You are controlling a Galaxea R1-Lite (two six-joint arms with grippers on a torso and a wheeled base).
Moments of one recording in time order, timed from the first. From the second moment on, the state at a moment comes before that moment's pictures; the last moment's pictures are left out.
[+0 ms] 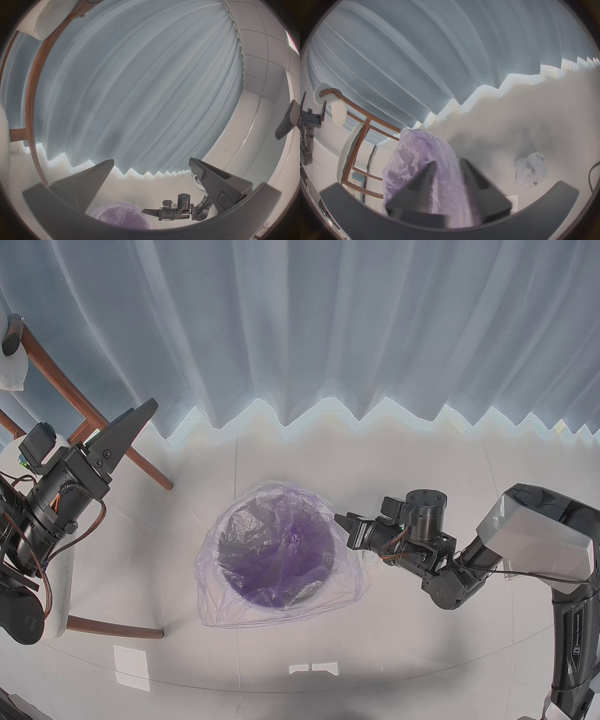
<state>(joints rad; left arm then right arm) -0.19 1.51 -0.46 -1.54 -0.47 -0.48 0.50 2.35 -1.08 -1.07 0.13 0.40</state>
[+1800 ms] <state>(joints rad) -0.20 1.53 -0.45 -1.54 -0.47 -0.48 0.41 2.55 -1.10 -1.28 0.13 0.72</state>
